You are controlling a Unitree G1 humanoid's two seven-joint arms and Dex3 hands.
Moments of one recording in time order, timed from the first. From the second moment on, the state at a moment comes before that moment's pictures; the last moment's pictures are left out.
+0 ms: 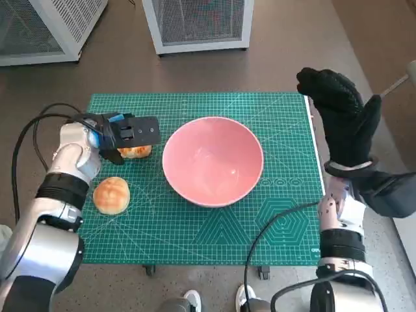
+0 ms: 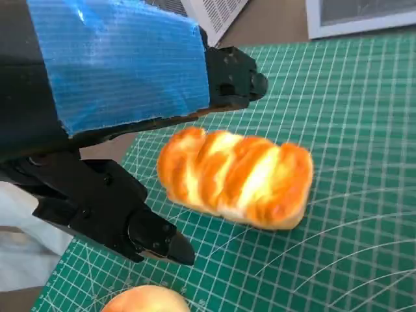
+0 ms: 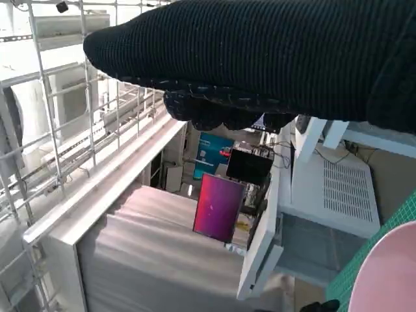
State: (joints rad) left arm -1.06 0.53 -0.51 1.14 0.69 0.17 -0.43; right arm -0.75 -0.15 -0.28 0.77 0.40 -0.73 0.67
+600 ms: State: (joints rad) left arm -1.05 0.49 -0.55 1.25 0.71 0.04 -0.20; right arm -0.73 -0.15 -0.28 0.73 0.40 -0.73 0.67
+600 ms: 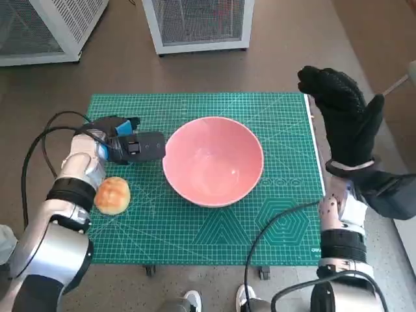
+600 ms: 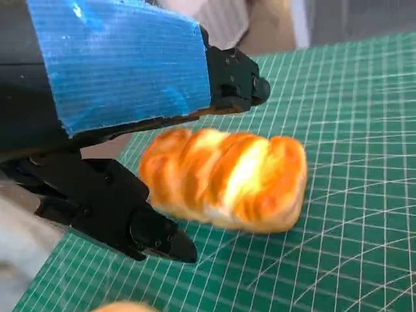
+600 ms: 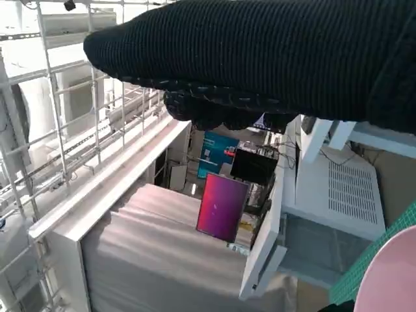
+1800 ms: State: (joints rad) left arm -1.02 0.48 -0.61 1.31 0.78 -0.05 0.07; right arm -0.69 -0.15 -0.27 0.65 0.40 -0.71 0.67
